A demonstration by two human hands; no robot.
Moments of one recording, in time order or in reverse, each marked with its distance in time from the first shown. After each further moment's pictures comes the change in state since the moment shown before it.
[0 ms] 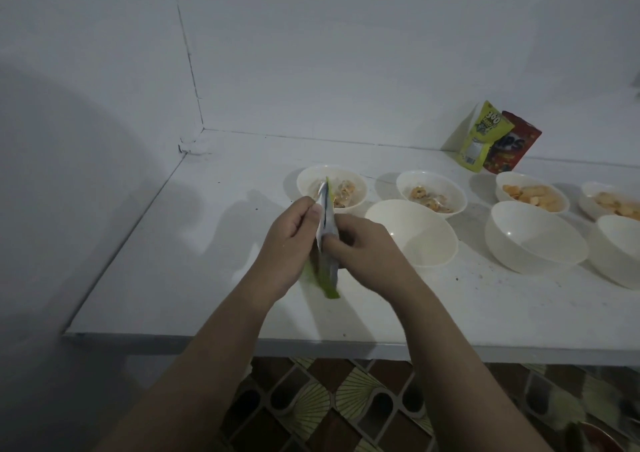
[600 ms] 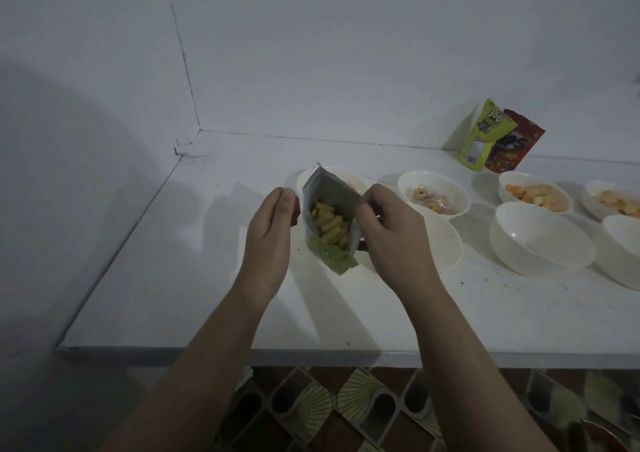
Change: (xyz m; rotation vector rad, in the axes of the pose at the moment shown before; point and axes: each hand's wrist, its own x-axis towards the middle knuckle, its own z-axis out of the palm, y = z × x) left_hand 0.013 -0.011 -0.013 -0.023 0.231 0.059; right_hand 0.003 -0.014 -0.016 0.141 0.398 0.017
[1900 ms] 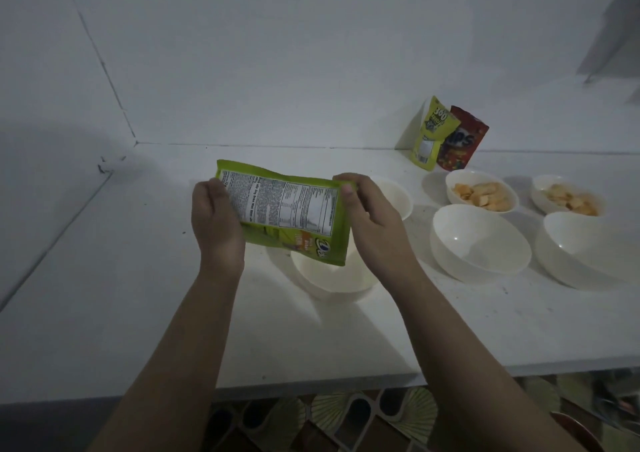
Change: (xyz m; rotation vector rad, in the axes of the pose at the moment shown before) left_hand 0.068 -0.020 0.095 0.021 0.440 -0.109; right_hand 0.055 0.073 -0.084 0.192 -0.041 0.020
